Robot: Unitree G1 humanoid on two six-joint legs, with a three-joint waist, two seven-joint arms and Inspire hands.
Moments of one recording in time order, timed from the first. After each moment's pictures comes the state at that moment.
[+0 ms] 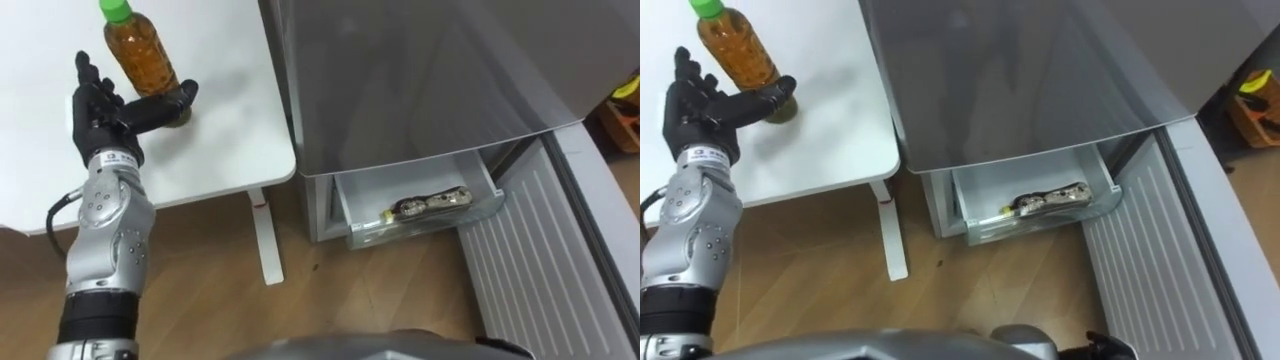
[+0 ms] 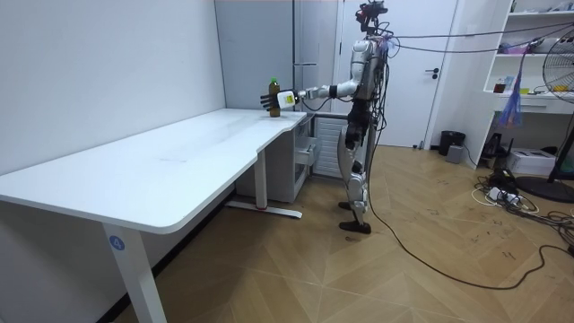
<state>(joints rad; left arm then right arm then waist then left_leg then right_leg) -0.02 0.26 0.14 0.16 -0.47 0.05 0.29 0.13 -0.24 -0.07 1.21 -0.10 0.07 0.10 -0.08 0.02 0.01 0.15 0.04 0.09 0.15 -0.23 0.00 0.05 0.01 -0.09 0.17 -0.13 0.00</state>
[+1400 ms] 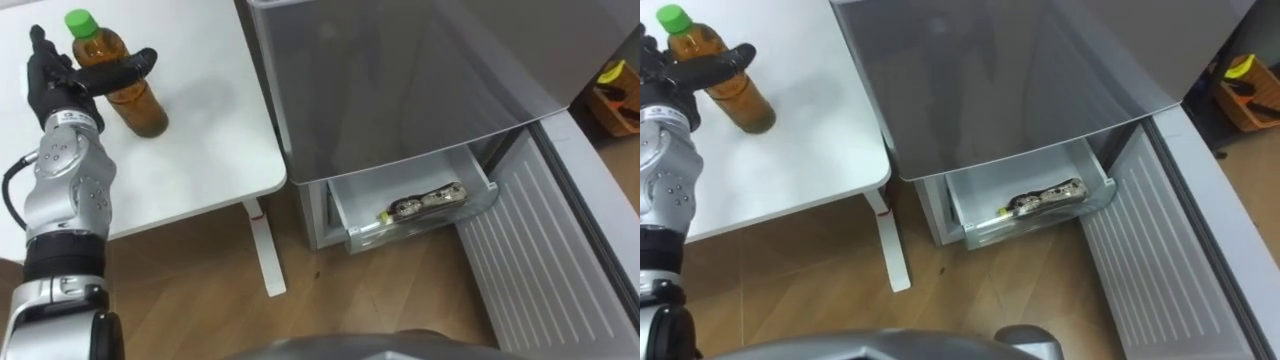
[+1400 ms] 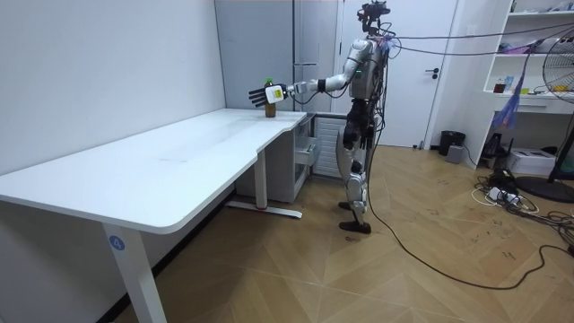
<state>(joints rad) -0.24 0.38 0.23 0.44 -0.48 0.12 0.24 0.15 -0.26 -0.11 1.24 -0.21 0.13 0.11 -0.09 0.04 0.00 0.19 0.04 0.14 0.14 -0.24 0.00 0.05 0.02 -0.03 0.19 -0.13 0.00</state>
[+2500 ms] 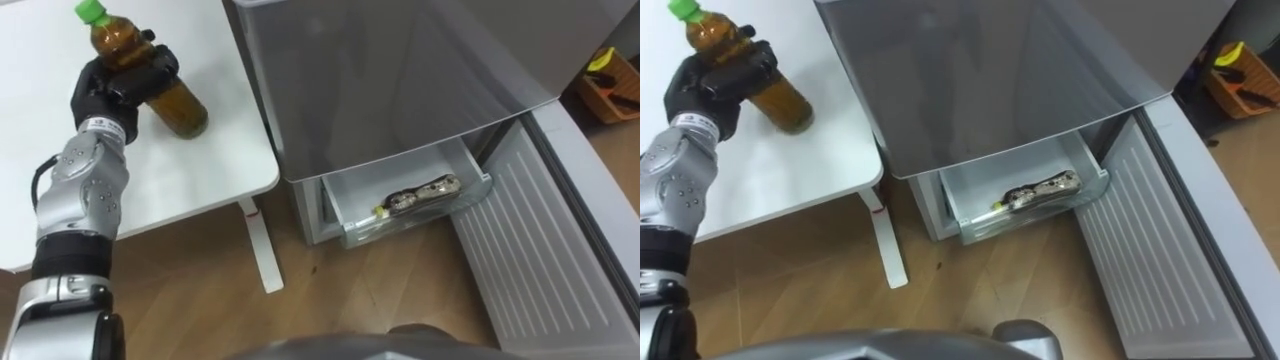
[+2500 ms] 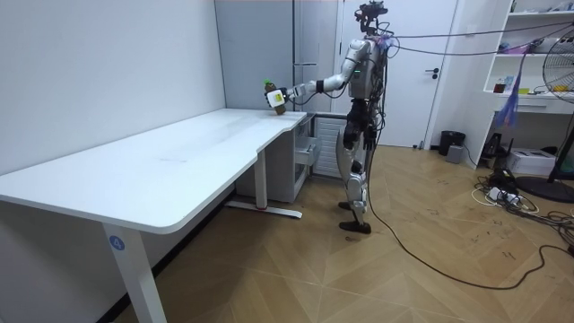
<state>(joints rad) -0.25 0.38 0.18 0.45 -0.52 0.20 0.07 0.15 -0.25 -0.11 1.24 -0.28 0.17 0.13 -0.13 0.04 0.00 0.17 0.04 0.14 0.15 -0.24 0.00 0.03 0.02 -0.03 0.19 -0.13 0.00</state>
